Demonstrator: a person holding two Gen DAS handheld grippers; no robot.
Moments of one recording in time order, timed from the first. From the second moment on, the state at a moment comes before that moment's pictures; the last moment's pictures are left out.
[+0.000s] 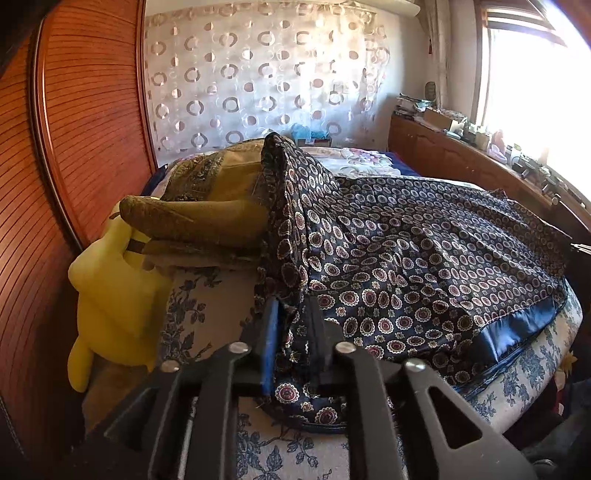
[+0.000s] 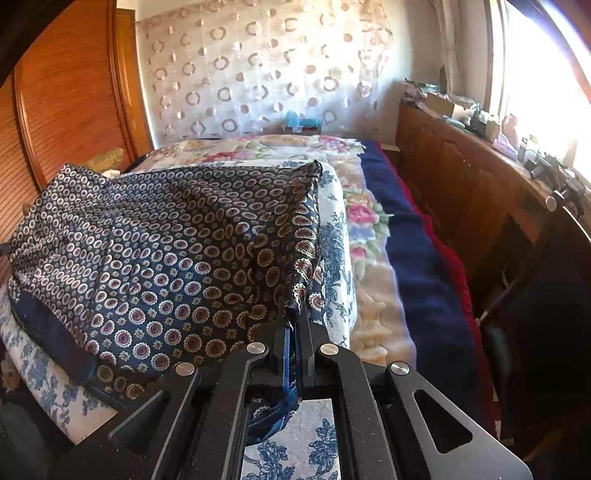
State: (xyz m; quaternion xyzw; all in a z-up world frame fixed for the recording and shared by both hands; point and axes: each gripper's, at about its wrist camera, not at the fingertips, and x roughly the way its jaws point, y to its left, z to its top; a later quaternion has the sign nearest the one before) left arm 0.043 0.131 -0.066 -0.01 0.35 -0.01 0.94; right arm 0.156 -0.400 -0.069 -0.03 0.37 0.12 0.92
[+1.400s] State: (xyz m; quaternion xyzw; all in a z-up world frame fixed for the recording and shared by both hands) left arm 0.062 0.150 -0.107 -0.04 0.42 0.00 0.91; right arm 0.143 -0.254 -0.094 -0.08 0.36 0.23 0.90
